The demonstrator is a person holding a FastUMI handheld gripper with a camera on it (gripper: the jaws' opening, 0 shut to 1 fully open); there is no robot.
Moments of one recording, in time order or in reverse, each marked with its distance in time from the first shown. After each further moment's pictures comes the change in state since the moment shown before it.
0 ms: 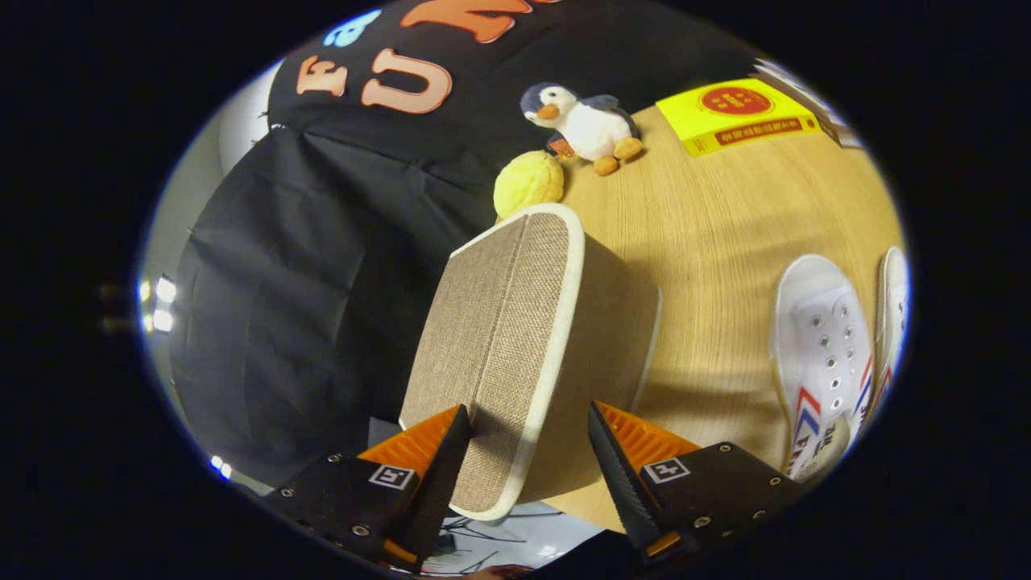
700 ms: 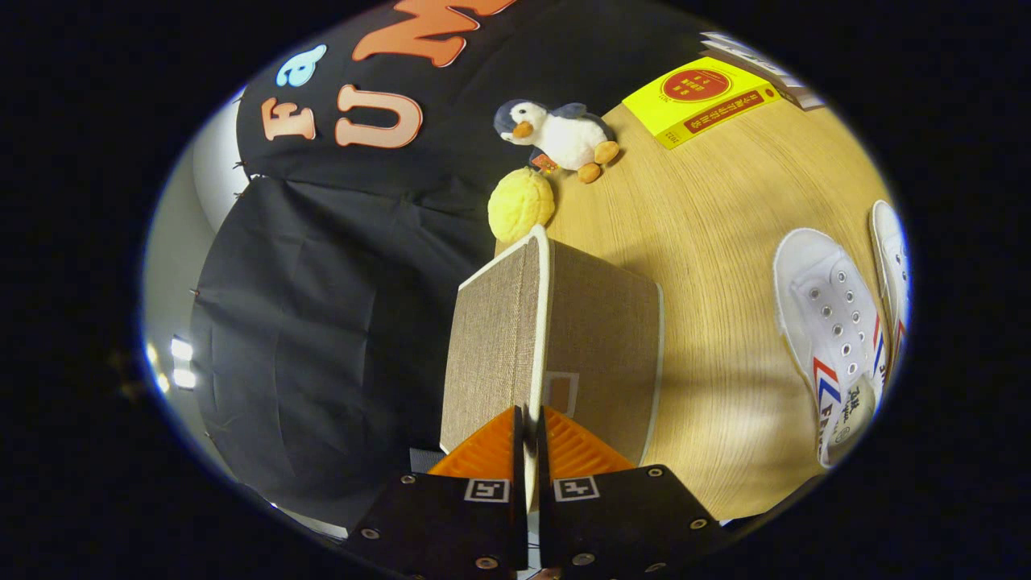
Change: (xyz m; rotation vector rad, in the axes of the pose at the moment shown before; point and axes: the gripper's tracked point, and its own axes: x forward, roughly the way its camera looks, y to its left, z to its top) arm -0.010 0.016 0.021 0.148 -0.074 -0.012
